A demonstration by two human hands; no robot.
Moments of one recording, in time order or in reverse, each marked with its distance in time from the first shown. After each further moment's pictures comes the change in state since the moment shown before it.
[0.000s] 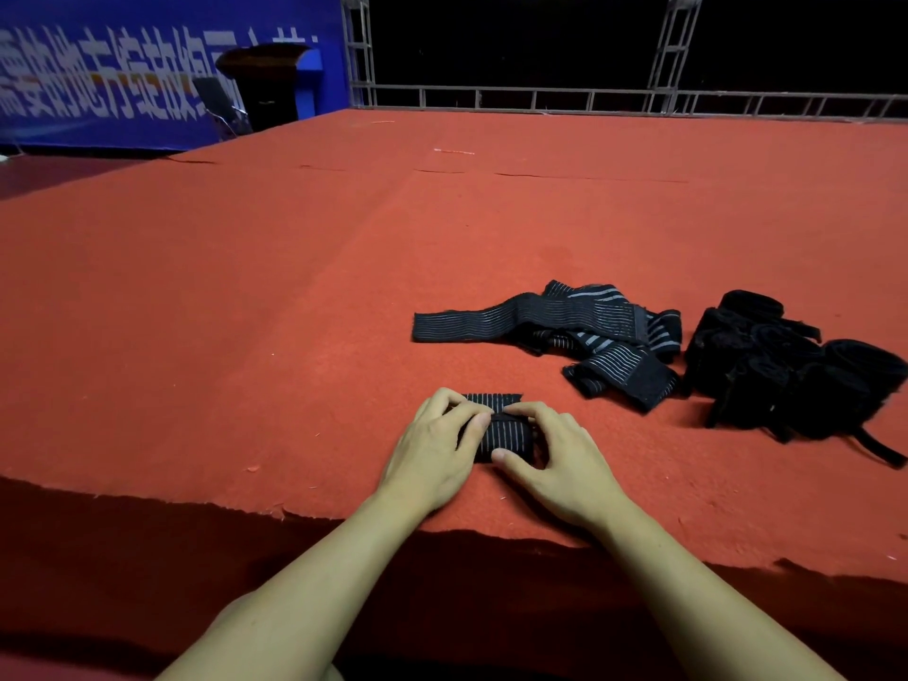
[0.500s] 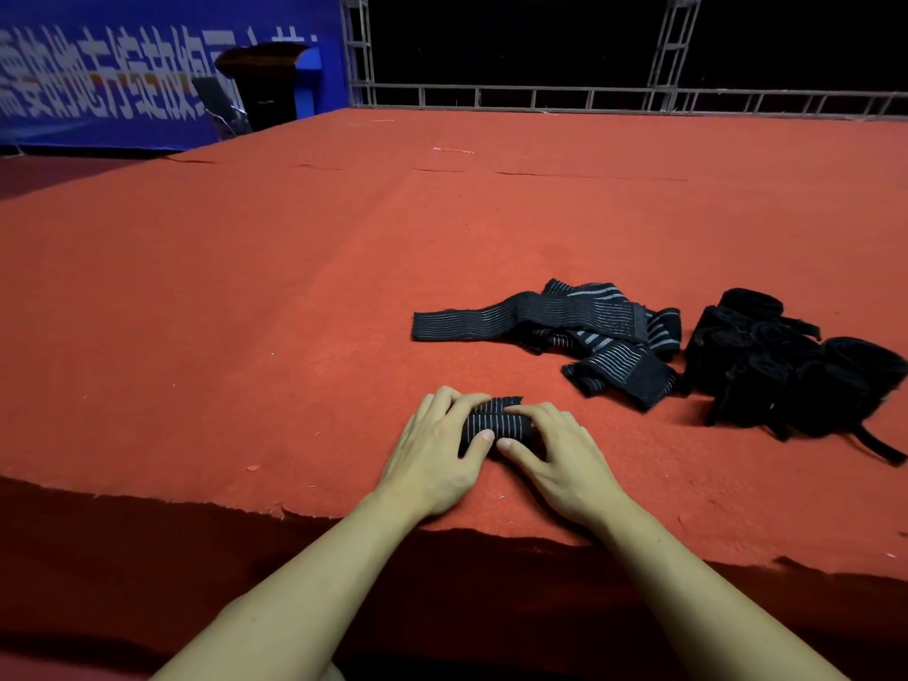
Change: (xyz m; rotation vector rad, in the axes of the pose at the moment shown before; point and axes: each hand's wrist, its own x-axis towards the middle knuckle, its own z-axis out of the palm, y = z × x) left_hand -0.004 0.000 -0.003 0.091 -0.069 0.058; right_hand 0.004 0.007 0.005 -0.033 -0.019 0.000
